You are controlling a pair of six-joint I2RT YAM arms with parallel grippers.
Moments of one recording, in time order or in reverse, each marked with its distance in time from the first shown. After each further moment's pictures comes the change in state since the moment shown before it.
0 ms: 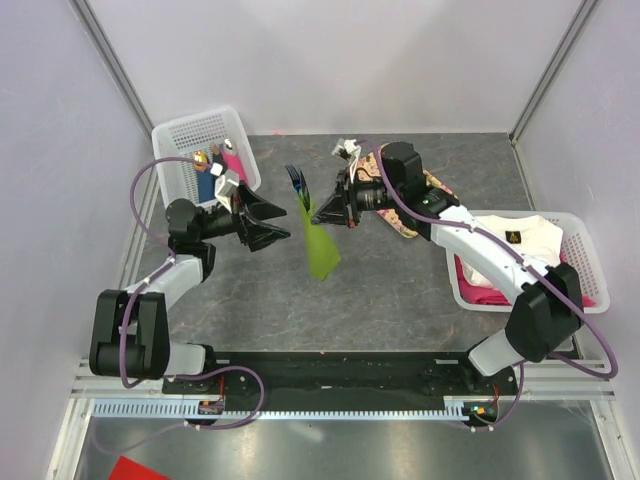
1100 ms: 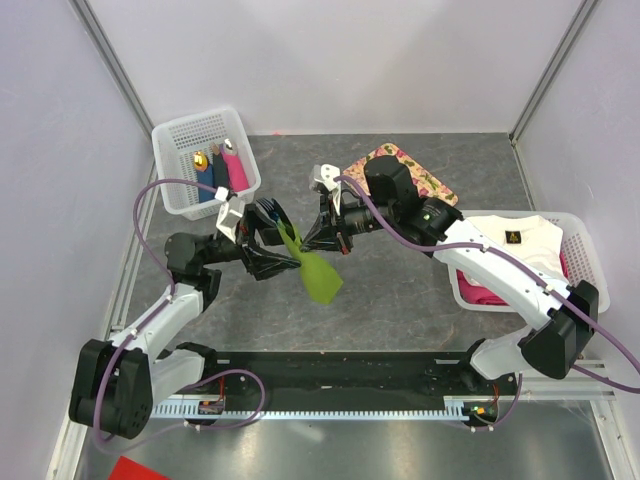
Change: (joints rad) left arm -0.178 -0.297 -0.140 0.084 -0.038 -0.126; right arm 0.202 -0.106 0.079 -0.246 0.052 -0.309
